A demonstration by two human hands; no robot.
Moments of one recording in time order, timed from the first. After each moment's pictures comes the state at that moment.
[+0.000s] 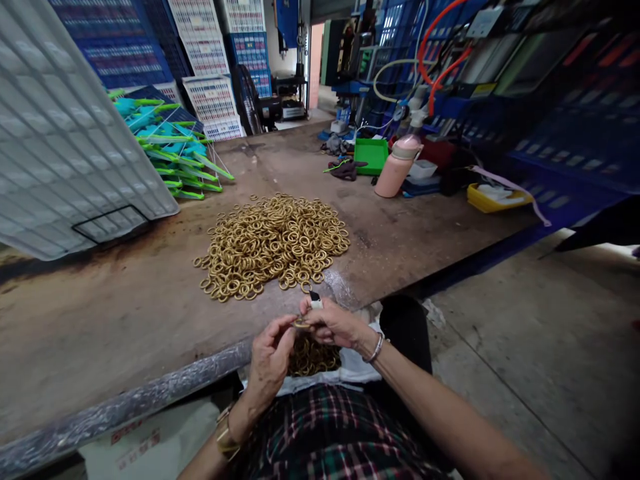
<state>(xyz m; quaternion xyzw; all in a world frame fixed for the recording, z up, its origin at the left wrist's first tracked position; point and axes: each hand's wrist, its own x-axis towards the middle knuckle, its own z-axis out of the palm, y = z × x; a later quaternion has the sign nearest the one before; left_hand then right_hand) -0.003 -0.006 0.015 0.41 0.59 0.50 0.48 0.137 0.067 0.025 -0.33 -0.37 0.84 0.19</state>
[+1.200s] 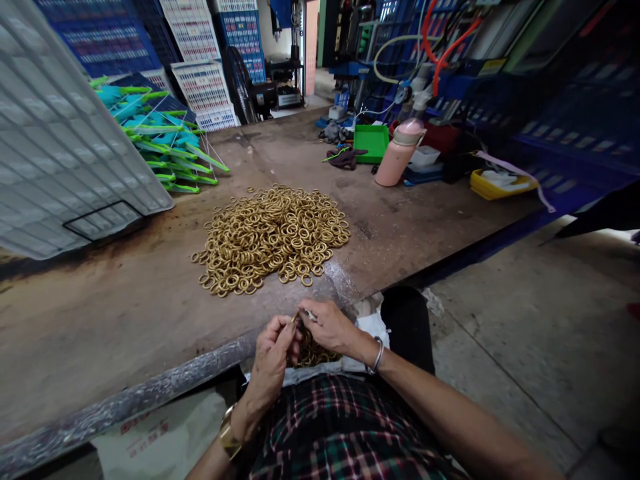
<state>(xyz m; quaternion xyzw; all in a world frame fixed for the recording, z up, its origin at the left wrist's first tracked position) -0.002 -0.012 0.010 0.31 0.54 0.48 0.62 0.132 0.051 0.013 -0.42 -0.80 0.38 0.21</state>
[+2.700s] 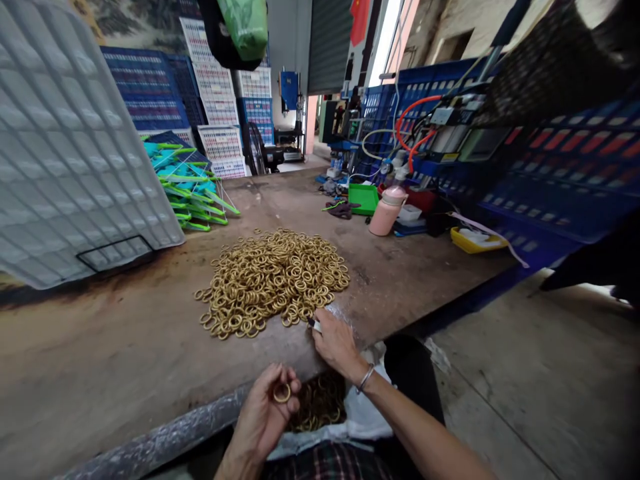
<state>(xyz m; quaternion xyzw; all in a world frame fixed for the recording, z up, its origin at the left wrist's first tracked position) -0.017 -0.004 0.010 0.02 0.39 0.53 0.75 0.129 0.091 0.011 -0.61 -0.77 0.13 0.12</state>
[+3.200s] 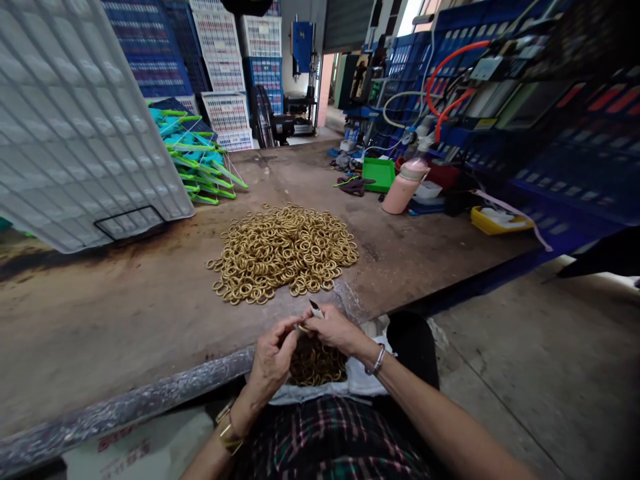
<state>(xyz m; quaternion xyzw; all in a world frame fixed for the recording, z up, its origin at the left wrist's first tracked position) -0.024 0.002 0.014 0.47 0.55 0.52 0.45 0.114 0.067 0.023 -0.46 -0.57 0.65 0.20</state>
